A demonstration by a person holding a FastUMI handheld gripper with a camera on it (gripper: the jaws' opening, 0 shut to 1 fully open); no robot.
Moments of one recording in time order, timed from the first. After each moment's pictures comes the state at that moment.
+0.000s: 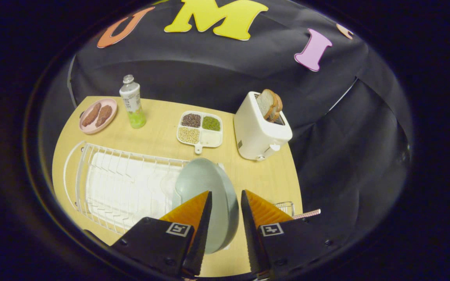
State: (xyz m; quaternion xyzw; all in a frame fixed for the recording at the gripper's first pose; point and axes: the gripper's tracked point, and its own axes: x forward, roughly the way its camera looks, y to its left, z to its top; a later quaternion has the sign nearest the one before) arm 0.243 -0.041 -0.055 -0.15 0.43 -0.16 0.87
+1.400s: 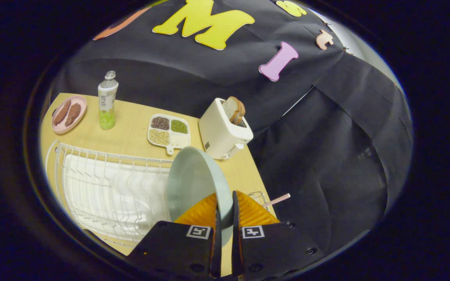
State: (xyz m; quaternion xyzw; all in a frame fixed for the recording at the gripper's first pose) arm 0.198 -0.019 -0.032 -0.19 0.33 -0.34 0.86
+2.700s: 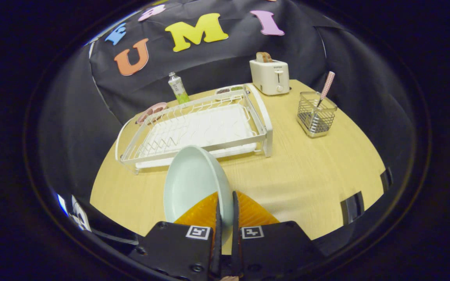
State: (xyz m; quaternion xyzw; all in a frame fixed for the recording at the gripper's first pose) arm 0.011 0.000 -0.248 0.10 0.35 0.01 0.93
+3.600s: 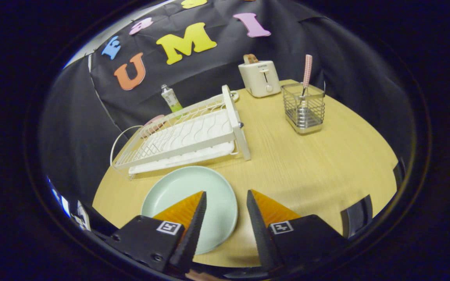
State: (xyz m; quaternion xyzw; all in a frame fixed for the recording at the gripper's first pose) arm 0.036 -0.062 -0.269 0.10 0.27 0.03 0.96
